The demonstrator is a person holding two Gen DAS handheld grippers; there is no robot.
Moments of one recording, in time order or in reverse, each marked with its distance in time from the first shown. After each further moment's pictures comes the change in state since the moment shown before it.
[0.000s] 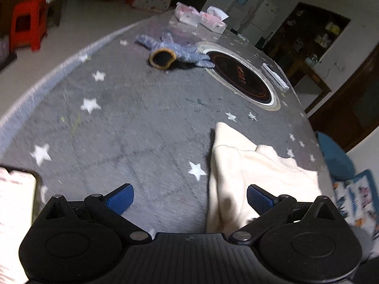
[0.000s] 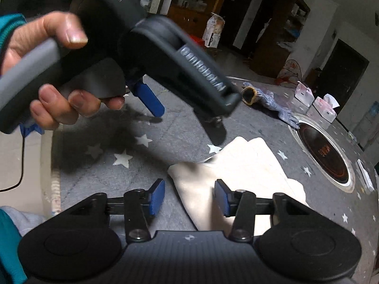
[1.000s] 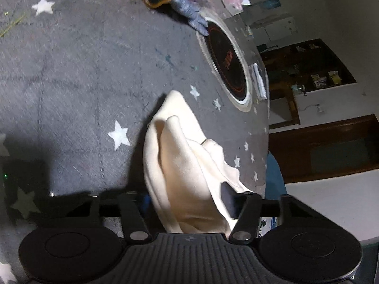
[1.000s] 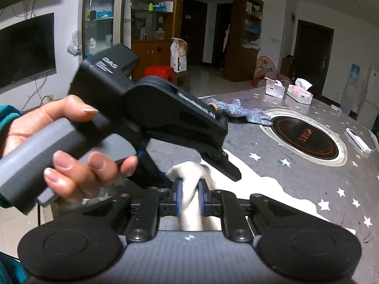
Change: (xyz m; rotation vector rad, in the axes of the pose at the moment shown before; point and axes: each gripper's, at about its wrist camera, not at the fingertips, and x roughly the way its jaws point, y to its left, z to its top) left arm 0.057 -0.016 0.005 -0.423 0.169 -0.268; right arm -0.044 -0.056 -0.014 0.309 -0.153 0.013
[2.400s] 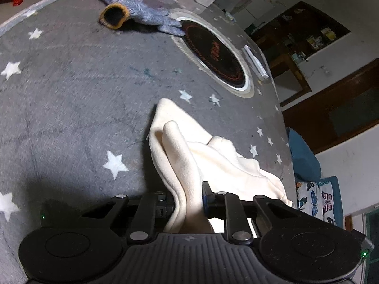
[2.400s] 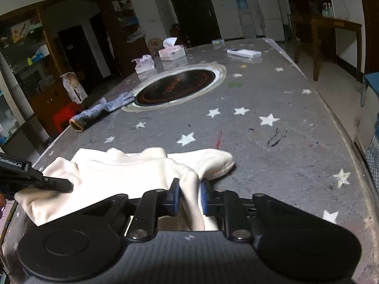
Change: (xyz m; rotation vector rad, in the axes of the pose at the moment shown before) left arm 0.003 -0.031 -0.004 0.315 -0.017 0.121; right arm -0.032 -0.164 -0.085 0.620 0.004 -0.278
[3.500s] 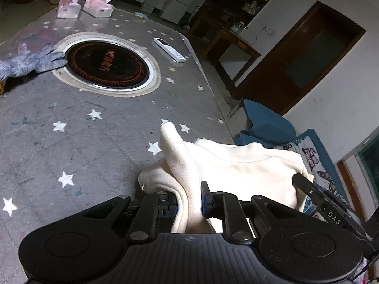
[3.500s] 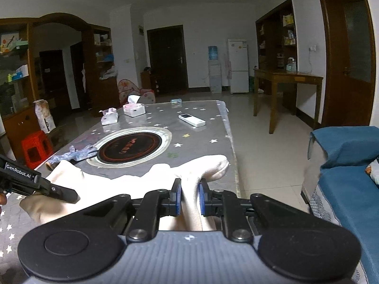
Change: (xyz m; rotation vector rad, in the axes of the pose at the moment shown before) left arm 0.017 -0.150 -0.021 0.354 0.005 -0.095; right arm -0.123 -0.038 0.039 -0.075 -0.229 -0.228
